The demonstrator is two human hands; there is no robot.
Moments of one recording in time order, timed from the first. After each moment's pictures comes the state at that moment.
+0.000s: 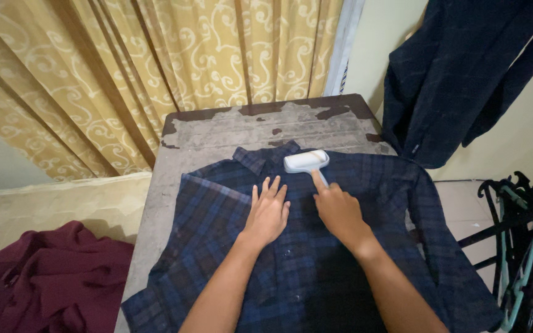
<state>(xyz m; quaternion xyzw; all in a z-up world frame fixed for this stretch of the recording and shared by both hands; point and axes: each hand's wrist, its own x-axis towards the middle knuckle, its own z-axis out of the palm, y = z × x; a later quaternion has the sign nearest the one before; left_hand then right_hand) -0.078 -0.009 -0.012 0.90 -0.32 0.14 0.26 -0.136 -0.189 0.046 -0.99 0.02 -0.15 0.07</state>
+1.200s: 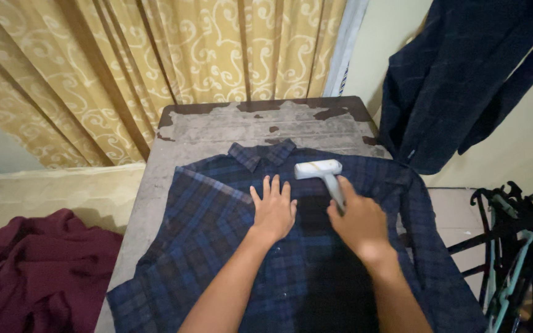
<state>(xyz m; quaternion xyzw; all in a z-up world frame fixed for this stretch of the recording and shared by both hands) -0.088 -0.052 -0.015 0.94 -0.24 0.11 0.19 -0.186 -0.214 0.084 -0.97 0.10 -0.19 0.13</state>
